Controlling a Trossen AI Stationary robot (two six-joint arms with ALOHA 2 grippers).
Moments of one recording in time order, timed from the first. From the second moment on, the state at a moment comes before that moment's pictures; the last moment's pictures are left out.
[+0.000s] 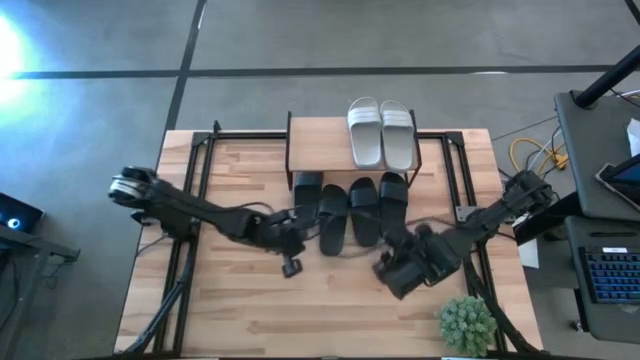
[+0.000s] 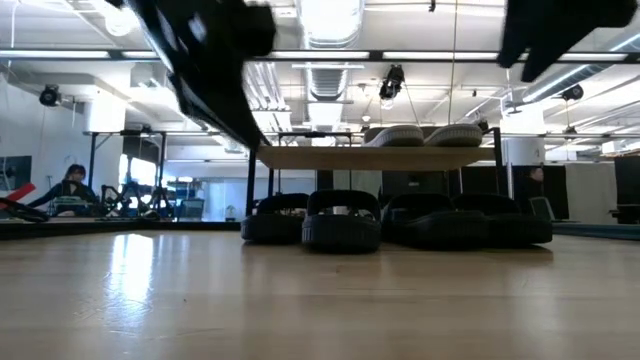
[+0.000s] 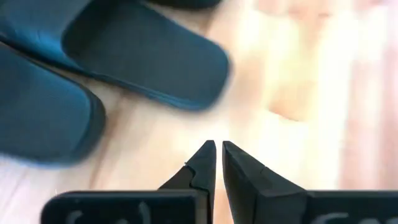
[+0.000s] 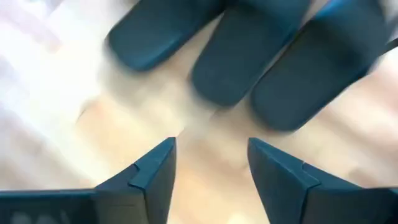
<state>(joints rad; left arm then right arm) -0.25 1.54 1.01 -0.39 -0.17 -0.52 0.56 1.58 1.37 -1.25 0.49 1.47</state>
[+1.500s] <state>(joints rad) -0.64 1.05 0.78 -0.70 -0.43 -0.91 0.24 2.04 1.40 -0.52 0.39 1.40</state>
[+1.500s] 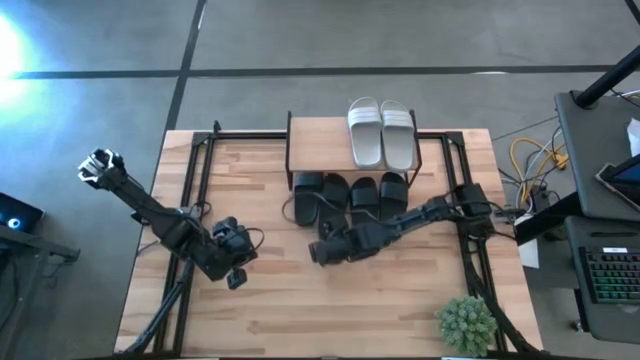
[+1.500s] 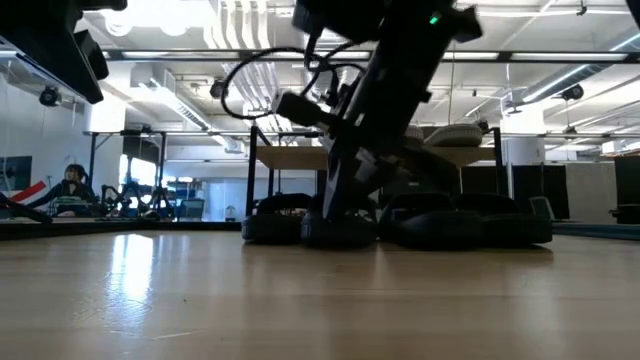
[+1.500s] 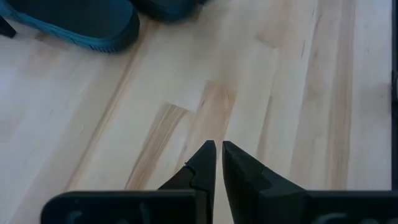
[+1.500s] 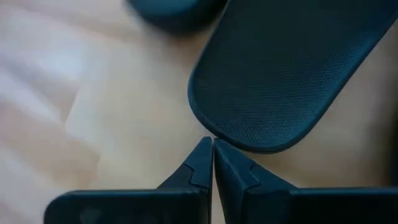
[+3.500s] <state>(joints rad) 0.05 1.66 0.80 -0.07 -0.45 -0.22 0.52 1.81 1.40 -1.10 0.66 1.89</state>
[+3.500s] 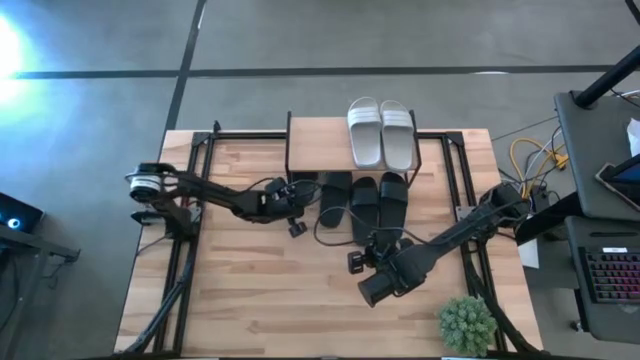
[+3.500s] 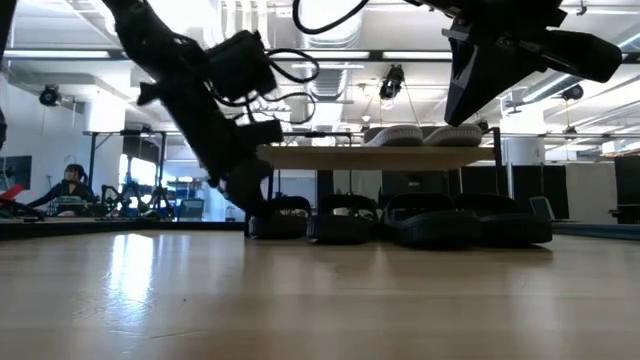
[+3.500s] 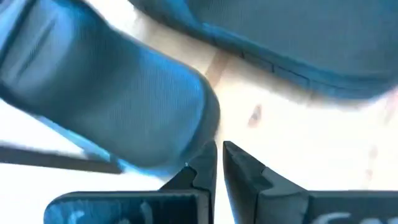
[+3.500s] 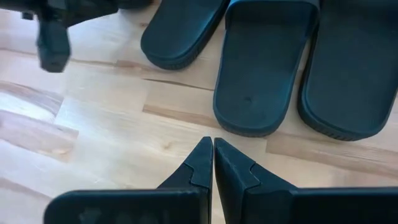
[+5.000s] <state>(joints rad) 0.05 1.93 1.16 0.10 -0.28 0.00 0.70 1.80 1.40 -1.30 0.59 2.19</state>
